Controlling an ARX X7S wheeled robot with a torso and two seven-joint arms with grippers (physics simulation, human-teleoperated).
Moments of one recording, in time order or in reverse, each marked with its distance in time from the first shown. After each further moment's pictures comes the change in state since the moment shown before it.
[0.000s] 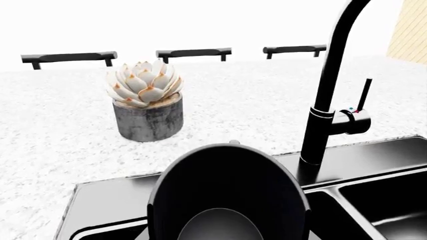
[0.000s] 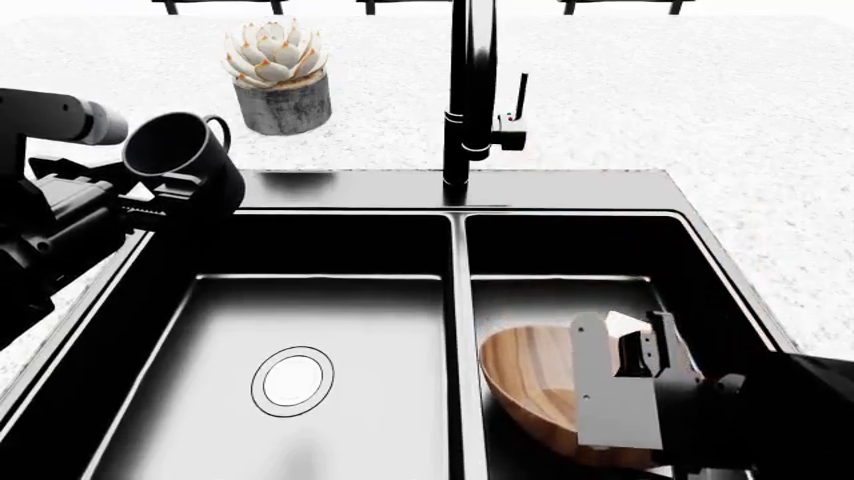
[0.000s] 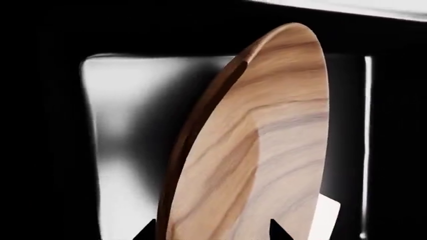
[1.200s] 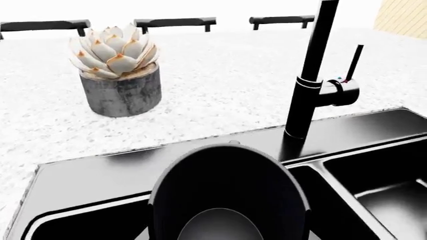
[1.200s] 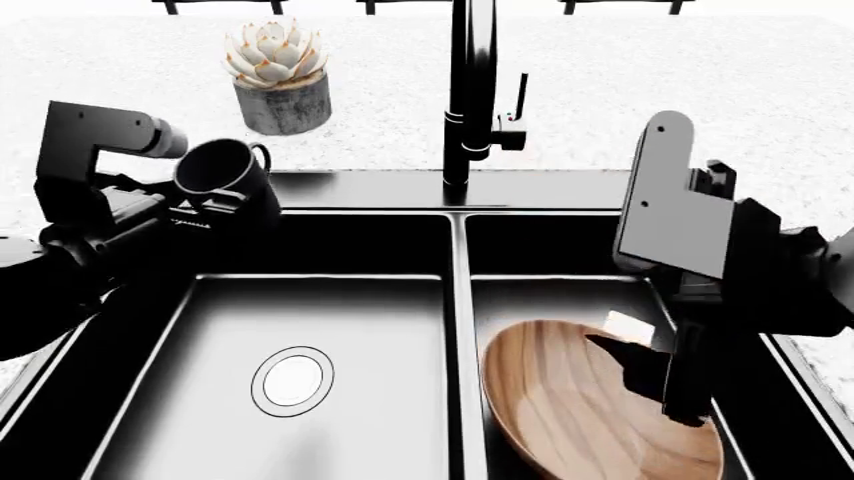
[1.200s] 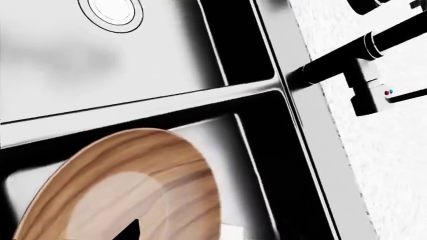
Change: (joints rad) left arm -0.061 0.061 0.111 -0.081 0.022 -0.038 0.017; right arm 0.161 -0.080 0.436 0.123 0.263 0.127 -0.006
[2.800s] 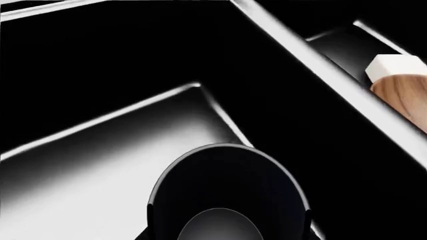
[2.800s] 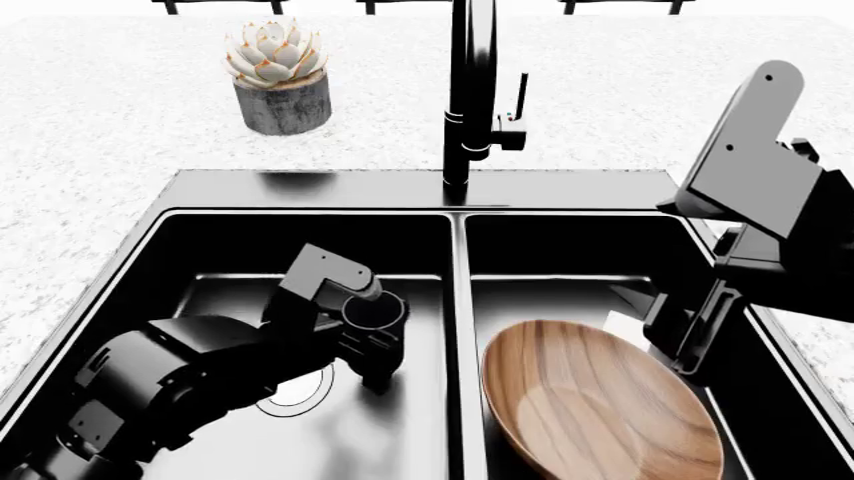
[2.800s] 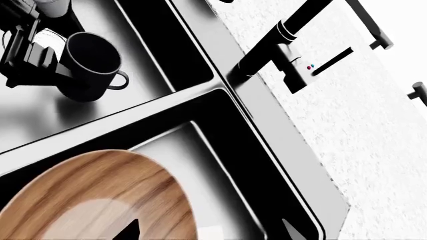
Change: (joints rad) left arm 0.061 0.292 0.450 -0.307 0.253 0.119 0.202; right arm -0.128 0.032 0.280 0.039 0.162 0.079 0.222
